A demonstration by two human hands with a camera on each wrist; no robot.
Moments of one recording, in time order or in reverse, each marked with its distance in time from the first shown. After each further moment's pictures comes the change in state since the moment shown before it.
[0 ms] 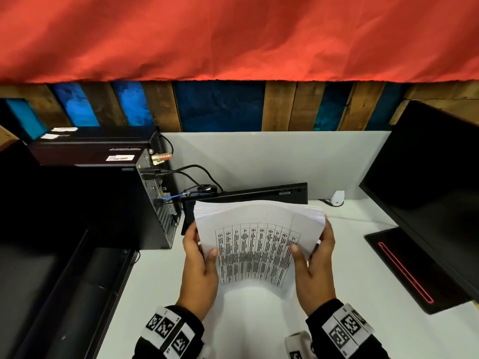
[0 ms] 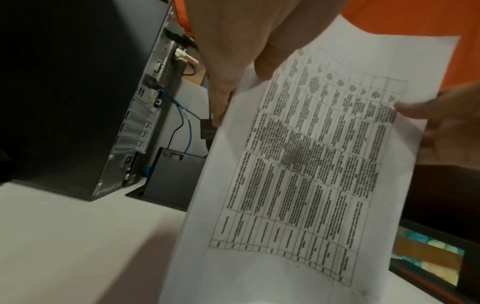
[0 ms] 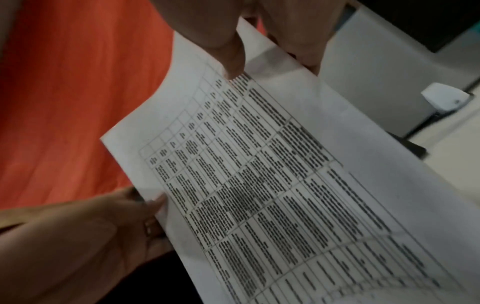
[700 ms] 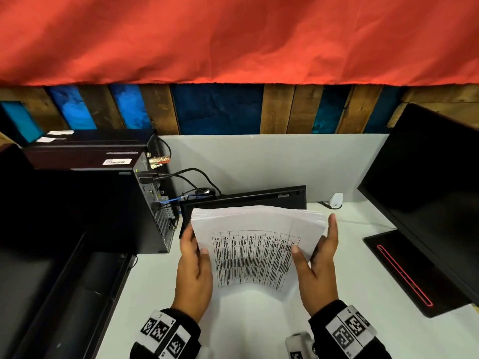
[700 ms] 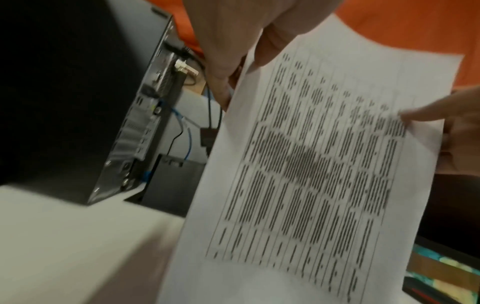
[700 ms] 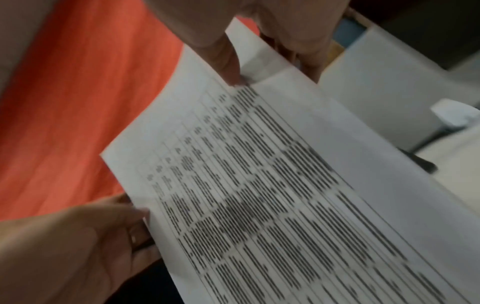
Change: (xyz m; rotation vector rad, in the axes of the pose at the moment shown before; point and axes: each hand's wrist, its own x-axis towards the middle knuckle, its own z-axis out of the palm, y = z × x) left_hand 0.004 0.000 -0.005 0.026 -0.004 0.061; right_hand 0.005 -0.008 -0.004 0.029 -0.017 0.026
